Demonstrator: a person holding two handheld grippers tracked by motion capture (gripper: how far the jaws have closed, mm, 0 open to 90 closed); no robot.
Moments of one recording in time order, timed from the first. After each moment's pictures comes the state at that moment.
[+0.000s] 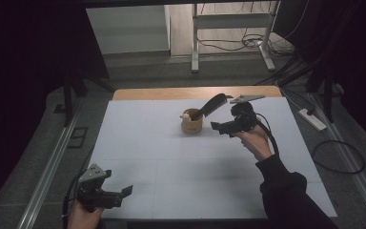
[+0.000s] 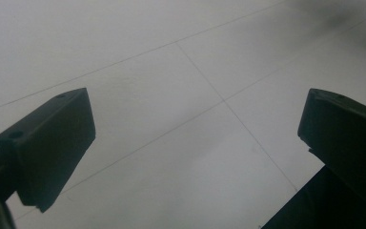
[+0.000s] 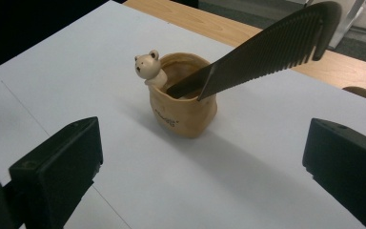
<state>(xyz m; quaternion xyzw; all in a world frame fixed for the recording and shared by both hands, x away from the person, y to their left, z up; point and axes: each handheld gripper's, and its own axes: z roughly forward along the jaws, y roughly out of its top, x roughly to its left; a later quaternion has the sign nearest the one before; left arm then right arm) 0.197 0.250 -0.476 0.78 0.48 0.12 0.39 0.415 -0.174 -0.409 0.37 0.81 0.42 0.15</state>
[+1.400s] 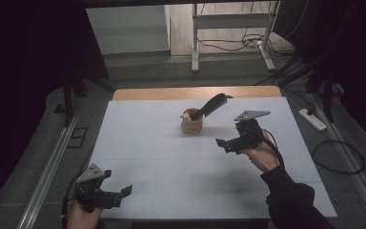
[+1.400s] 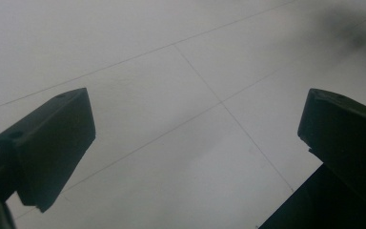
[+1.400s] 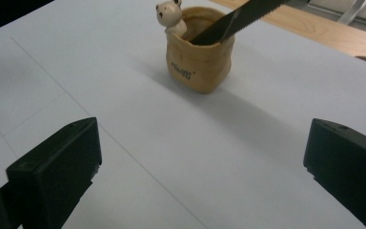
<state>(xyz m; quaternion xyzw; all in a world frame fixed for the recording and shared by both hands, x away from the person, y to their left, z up) 0.196 0.251 -0.476 0.77 0.48 0.11 0.40 0.370 -0.191 -0.423 0.35 0.83 0.40 0.15</state>
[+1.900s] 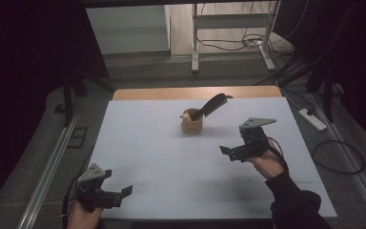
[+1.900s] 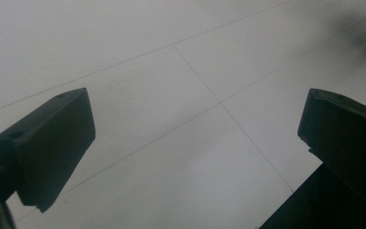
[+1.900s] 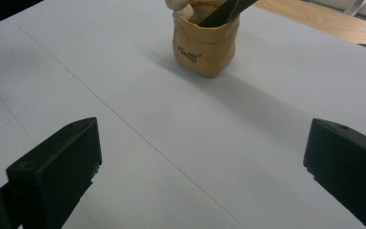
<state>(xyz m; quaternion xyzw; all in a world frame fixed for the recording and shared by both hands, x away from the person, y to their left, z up) 0.197 0.250 -0.476 0.78 0.47 0.11 0.40 0.349 -0.203 -0.425 0.35 0.83 0.40 0.15</state>
